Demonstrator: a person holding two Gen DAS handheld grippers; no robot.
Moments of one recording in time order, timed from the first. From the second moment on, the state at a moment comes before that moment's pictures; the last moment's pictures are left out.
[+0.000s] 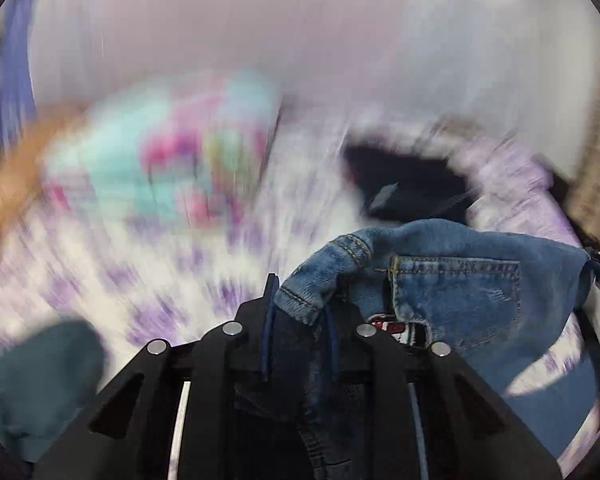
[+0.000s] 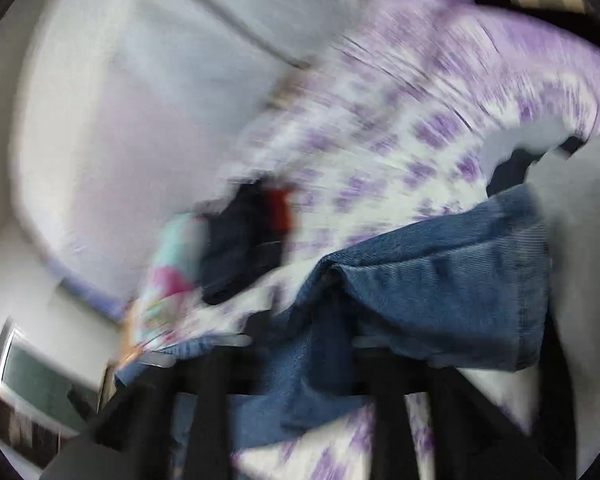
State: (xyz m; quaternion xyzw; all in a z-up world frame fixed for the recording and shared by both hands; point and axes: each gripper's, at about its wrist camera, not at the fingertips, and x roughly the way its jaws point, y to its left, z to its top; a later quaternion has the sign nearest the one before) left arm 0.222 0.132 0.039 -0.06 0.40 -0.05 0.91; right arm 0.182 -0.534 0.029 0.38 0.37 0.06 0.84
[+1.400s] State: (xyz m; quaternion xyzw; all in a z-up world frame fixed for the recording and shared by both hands) left arm 0.204 0.089 -0.029 -0.05 0.43 -0.04 0.90; right arm 0.200 -0.265 -0.032 -0.03 0.47 0.08 0.88
